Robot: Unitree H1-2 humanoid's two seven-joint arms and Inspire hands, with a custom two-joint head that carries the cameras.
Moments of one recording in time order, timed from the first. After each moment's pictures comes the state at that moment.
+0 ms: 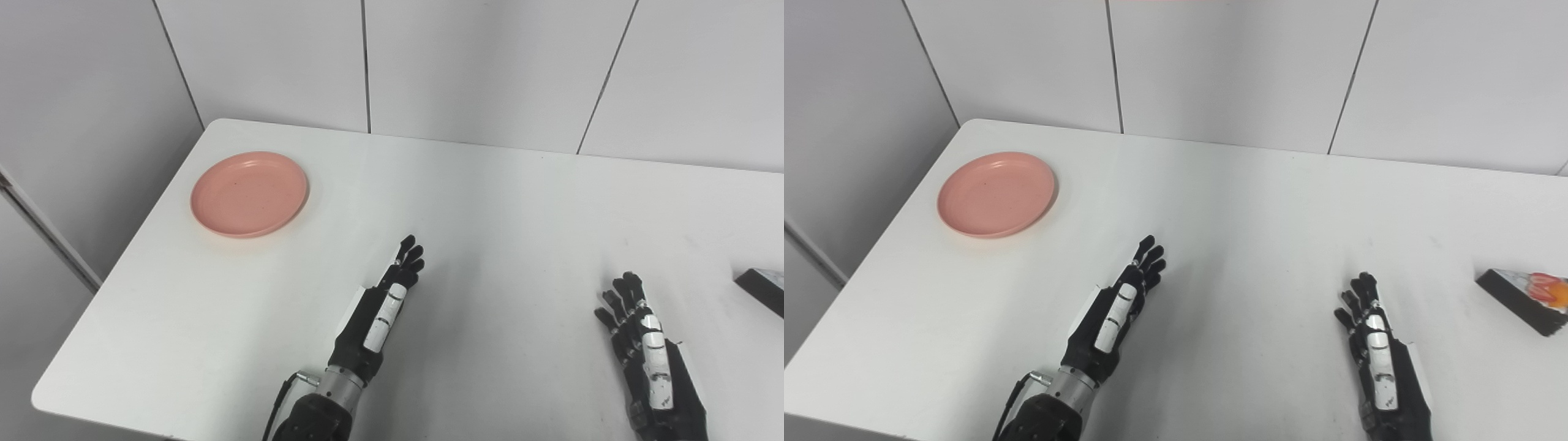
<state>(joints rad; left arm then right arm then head) 0.02 -0.03 -0.17 -0.09 -0.04 -0.04 -0.13 0.06 -0.09 0.00 -0.13 0.16 -0.06 0.16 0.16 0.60</state>
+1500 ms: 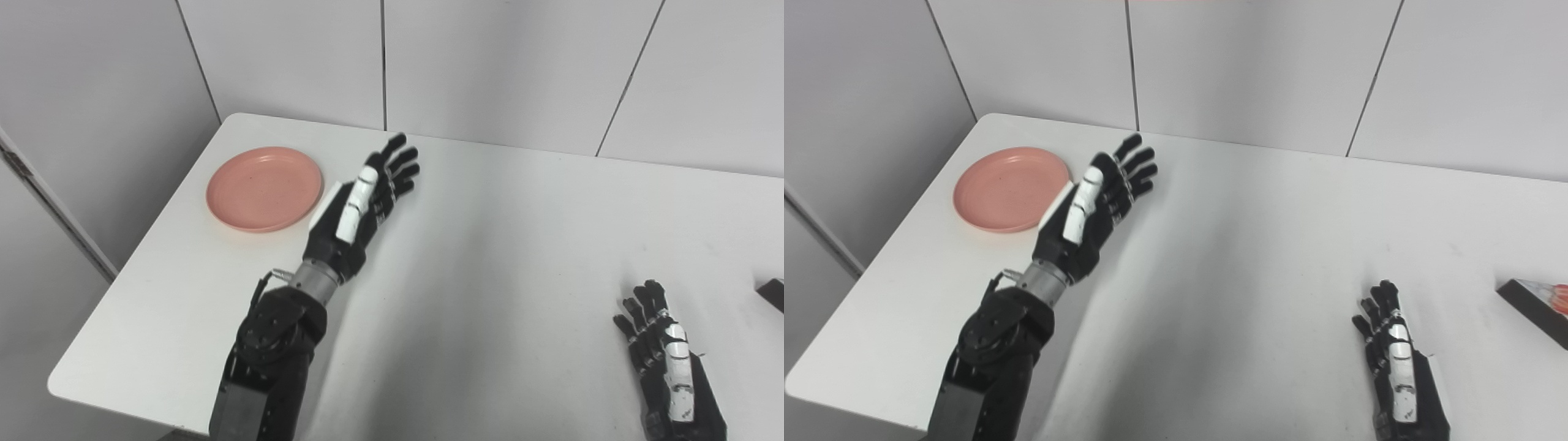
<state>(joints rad) -0.31 0.07 0.07 -0.33 -0.25 0.36 -0.13 0.06 -0.09 0.00 -0.14 0.19 -0.05 0.15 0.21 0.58</state>
